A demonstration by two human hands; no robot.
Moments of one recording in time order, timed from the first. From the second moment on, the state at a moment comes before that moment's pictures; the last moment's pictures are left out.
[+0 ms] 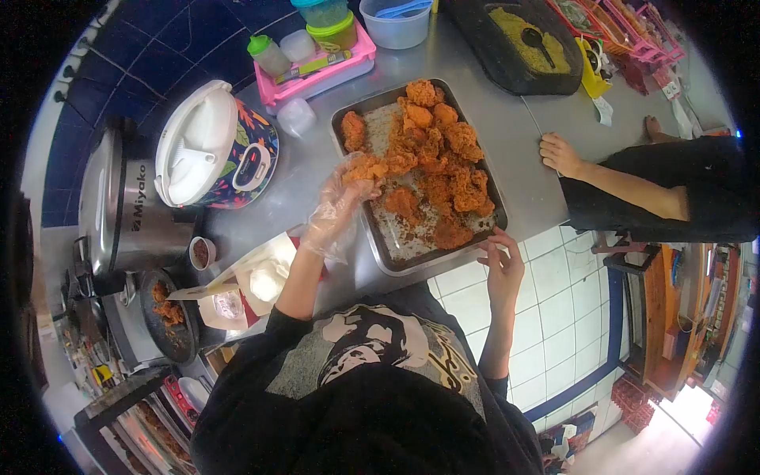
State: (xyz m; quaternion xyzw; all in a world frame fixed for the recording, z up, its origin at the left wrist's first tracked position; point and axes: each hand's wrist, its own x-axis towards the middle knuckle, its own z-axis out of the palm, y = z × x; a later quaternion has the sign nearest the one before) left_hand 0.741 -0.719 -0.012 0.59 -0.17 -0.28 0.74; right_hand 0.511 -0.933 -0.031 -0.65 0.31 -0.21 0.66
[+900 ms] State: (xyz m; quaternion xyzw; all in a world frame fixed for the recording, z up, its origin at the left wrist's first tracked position) left_hand 0.709 -0.737 0.023 0.54 -0.14 -0.28 0.78; right_hand 0.518 -0.922 -0.028 -0.64 0.31 -0.20 0.67
